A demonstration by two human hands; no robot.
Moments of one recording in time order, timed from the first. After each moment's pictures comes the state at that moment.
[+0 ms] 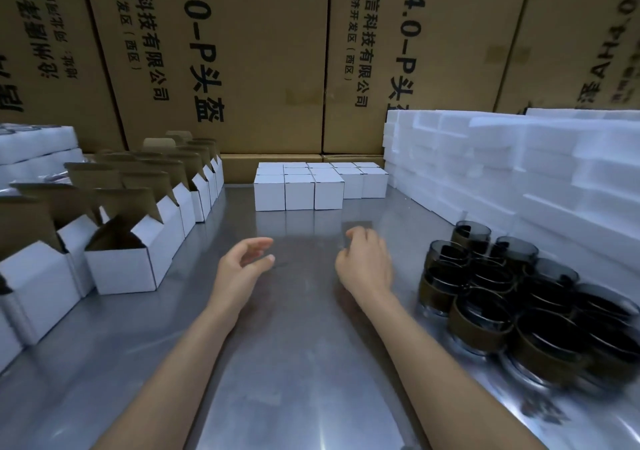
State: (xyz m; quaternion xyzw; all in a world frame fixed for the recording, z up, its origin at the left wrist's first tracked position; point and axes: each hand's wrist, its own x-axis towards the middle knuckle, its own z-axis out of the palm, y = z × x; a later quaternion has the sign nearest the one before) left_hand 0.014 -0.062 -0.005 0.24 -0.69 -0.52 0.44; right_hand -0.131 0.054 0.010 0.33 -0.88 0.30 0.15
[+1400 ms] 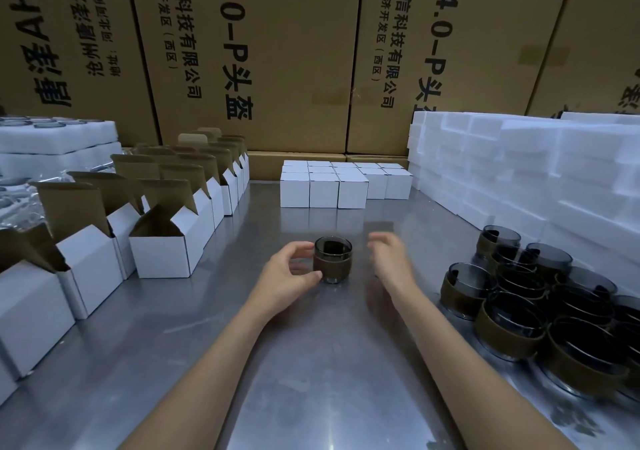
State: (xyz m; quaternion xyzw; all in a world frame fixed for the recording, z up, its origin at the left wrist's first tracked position) left_hand 0.018 -0.046 -0.007 0.23 -0.79 -0.47 0.33; right_hand -0.133 0.053 0.010 0.25 -0.78 0.56 -0.11
